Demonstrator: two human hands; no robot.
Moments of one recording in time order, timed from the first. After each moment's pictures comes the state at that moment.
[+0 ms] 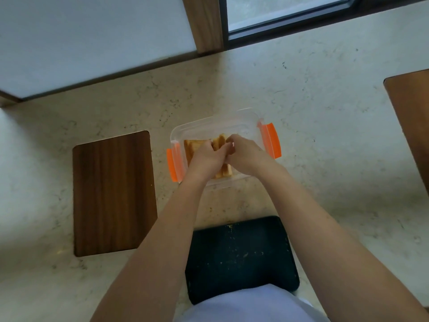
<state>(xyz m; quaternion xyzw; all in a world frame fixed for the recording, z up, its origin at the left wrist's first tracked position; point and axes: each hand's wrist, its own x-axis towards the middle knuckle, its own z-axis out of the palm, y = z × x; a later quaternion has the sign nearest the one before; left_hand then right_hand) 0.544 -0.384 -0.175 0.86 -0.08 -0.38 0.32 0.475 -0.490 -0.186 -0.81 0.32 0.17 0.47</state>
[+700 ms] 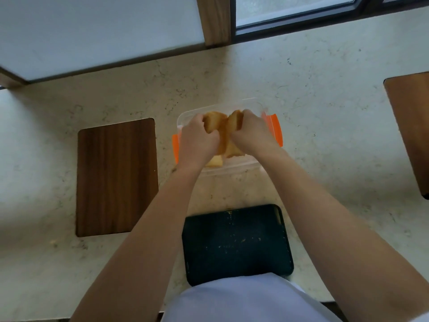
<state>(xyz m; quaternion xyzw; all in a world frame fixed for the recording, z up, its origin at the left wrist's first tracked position) 0.543 -0.362 -0.131 0.91 -0.17 -0.17 0.34 0.476 -0.483 -0.137 -0.82 0.37 0.07 0.42</state>
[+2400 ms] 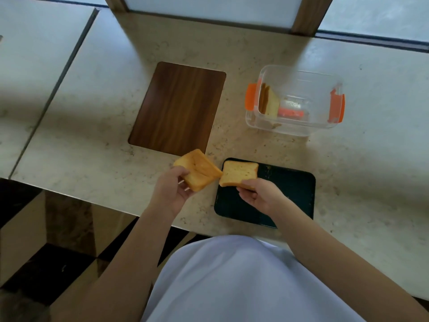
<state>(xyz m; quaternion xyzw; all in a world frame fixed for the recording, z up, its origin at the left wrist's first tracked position) 0.387 -0.063 -0.141 0.50 0.35 -0.28 0.74 0.321 -0.286 -0.206 -0.38 0.52 0.22 0.73</state>
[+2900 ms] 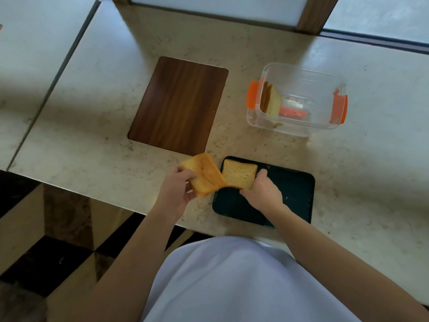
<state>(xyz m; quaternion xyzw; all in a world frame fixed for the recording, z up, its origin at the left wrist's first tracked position) 0.374 -0.070 -0.152 0.58 0.30 -0.30 0.69 0.312 -0.285 -0.208 -0.88 0.28 0.26 0.30</state>
